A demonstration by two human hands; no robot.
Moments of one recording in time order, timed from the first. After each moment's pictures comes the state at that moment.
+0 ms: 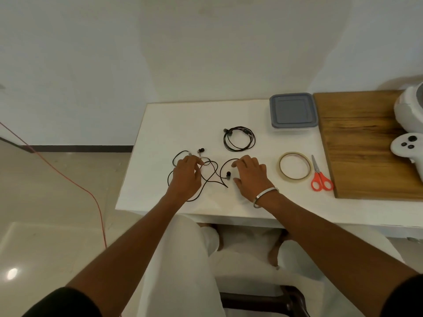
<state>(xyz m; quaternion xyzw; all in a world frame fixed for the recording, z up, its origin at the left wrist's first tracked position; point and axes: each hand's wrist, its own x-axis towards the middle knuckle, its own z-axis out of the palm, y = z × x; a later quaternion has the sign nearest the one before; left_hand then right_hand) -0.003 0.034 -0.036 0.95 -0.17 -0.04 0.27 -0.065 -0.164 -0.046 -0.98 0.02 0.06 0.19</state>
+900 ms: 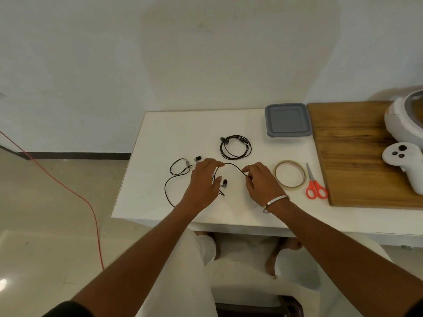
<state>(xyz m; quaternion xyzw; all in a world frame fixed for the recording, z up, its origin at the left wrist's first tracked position) -0.020 -0.008 -0.027 0.91 -0.25 -0.04 0.33 -0.075 -0.196 -0.043 -0.96 0.05 -0.01 0.29</state>
